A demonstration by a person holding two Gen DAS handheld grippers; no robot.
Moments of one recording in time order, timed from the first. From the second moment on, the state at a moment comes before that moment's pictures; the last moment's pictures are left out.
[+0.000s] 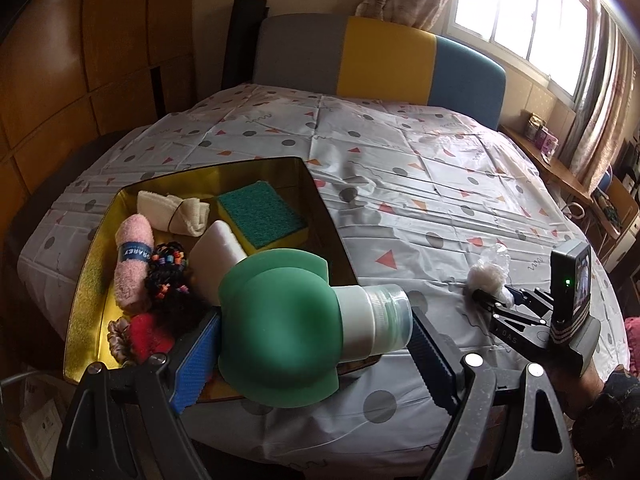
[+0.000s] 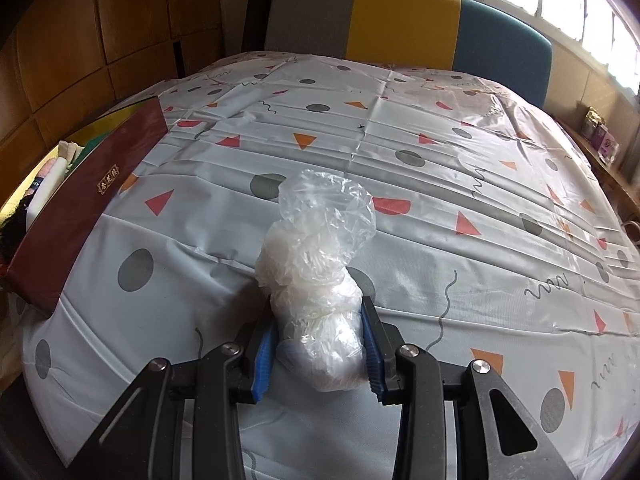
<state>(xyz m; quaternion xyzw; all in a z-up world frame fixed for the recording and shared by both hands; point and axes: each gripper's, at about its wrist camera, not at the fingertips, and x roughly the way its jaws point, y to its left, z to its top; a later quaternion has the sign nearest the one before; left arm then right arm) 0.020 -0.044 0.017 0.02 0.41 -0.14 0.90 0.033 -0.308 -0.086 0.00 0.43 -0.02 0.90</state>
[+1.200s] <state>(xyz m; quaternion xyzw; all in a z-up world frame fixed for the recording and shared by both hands) 0.135 0.071 -0.009 -0.14 0.47 -0.05 0.87 0.033 -0.308 -0.086 0.00 0.44 -0.02 0.90</state>
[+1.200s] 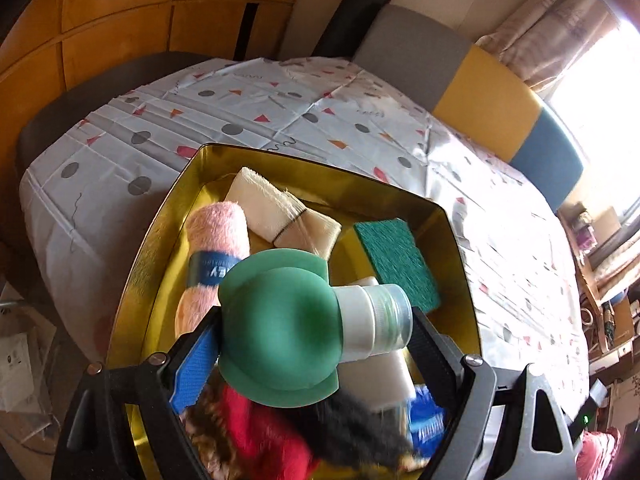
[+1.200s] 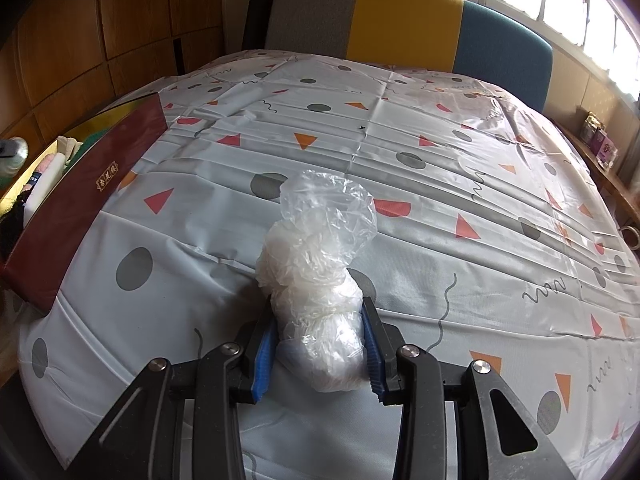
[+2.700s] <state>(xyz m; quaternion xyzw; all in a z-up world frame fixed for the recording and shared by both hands) 0.068 0.054 0.018 -0.03 0.39 0.03 0.92 0.035 -0.304 -0.087 -0.02 0.43 -0.03 0.90</state>
